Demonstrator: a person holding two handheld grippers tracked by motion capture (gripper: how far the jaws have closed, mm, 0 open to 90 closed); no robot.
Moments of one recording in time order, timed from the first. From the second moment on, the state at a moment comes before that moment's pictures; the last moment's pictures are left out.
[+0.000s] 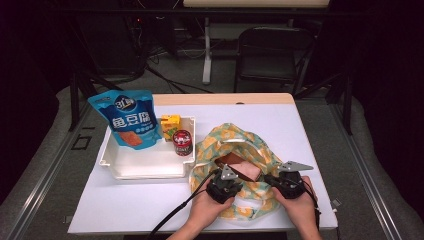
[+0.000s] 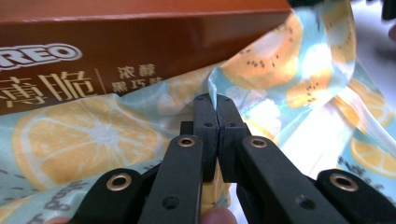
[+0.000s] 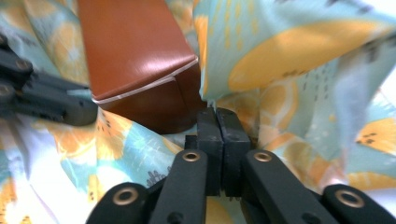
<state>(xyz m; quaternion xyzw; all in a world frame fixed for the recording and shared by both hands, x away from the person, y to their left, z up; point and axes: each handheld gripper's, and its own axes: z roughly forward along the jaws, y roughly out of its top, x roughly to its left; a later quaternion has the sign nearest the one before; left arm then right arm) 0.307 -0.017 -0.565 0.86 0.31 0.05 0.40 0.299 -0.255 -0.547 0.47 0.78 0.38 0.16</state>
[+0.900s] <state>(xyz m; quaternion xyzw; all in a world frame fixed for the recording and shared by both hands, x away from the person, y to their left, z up) 0.304 -0.011 -0.568 0.85 0.32 0.03 0.42 0.317 -0.216 -0.547 0.36 0.82 0.41 0.18</state>
